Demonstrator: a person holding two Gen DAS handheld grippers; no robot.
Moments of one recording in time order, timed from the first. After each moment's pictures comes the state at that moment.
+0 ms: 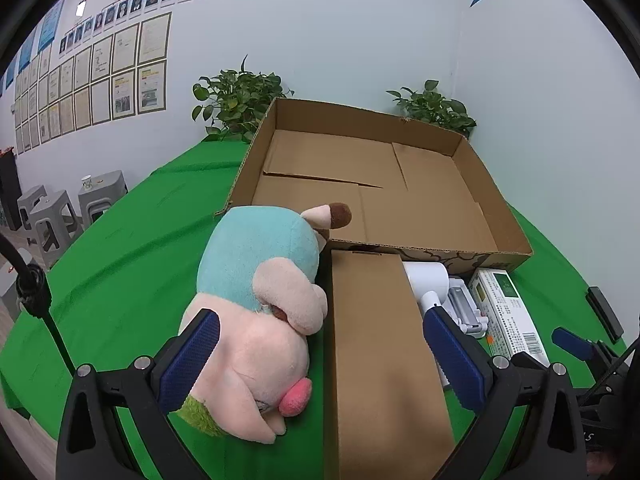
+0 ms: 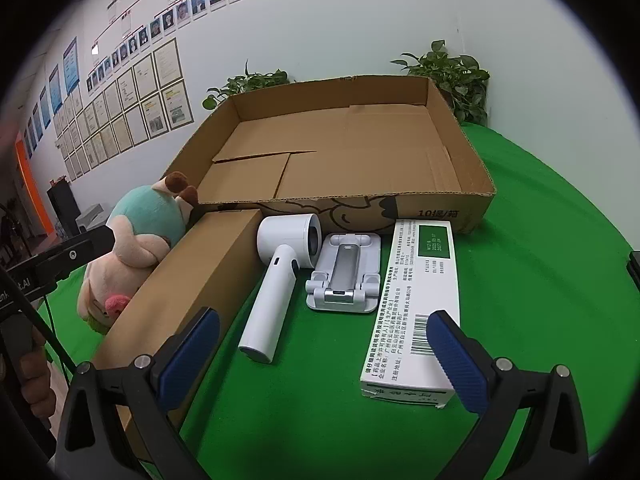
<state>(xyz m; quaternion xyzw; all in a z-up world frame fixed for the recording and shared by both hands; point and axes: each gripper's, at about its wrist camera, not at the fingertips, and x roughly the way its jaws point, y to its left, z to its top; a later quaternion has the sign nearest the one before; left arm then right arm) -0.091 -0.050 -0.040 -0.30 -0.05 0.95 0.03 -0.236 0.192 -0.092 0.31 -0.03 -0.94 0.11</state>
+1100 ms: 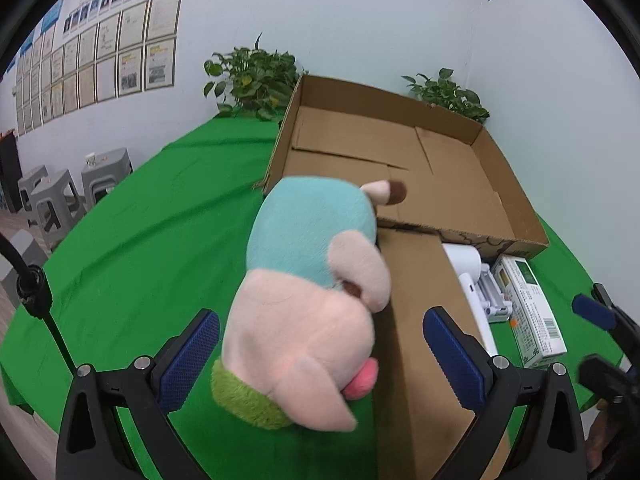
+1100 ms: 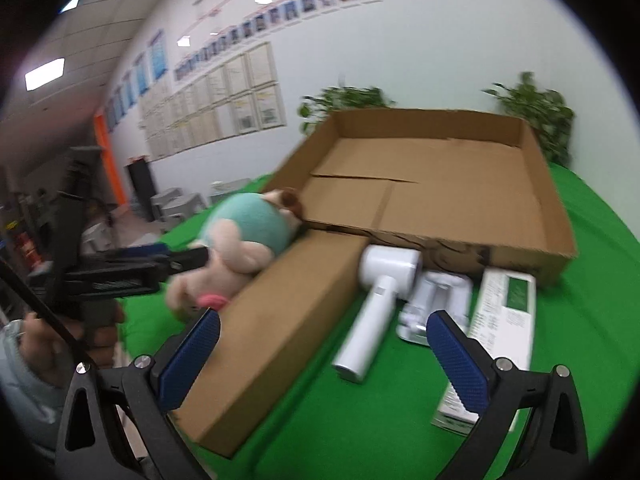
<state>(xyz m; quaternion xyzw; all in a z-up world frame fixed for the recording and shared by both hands) -0.095 -0.098 -0.060 -0.34 -0.07 0.94 0.02 -0.225 0.161 -0.062 0.27 -0.01 -0.92 0.29</state>
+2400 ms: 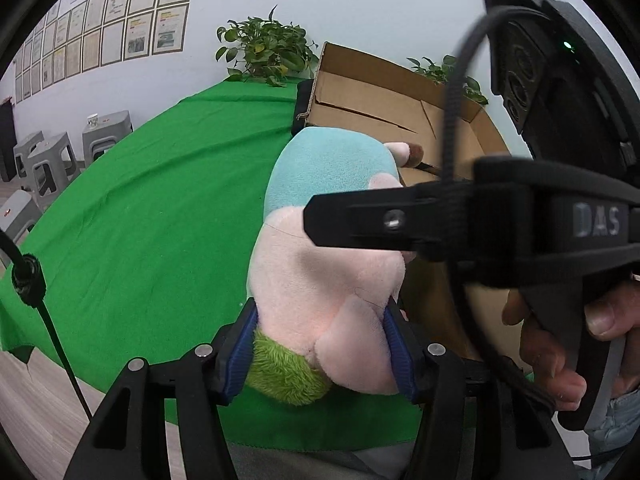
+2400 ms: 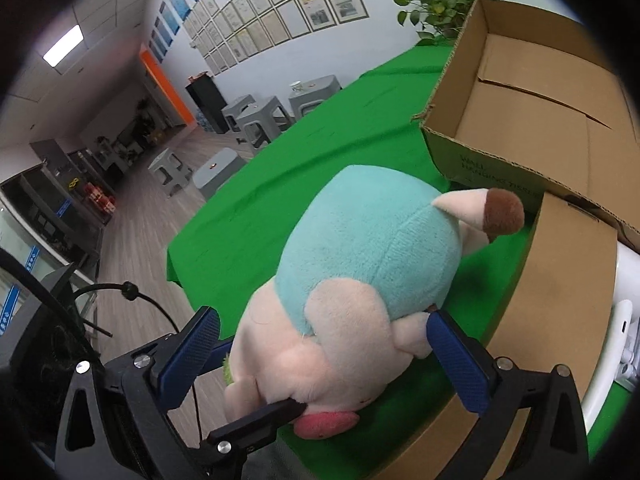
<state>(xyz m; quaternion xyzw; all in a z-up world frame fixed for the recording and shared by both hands) -0.014 -0.141 -0.096 -0.37 -0.10 0.92 0.04 -0.279 -0.009 -0.074 0.46 0.01 -0.79 0.40</state>
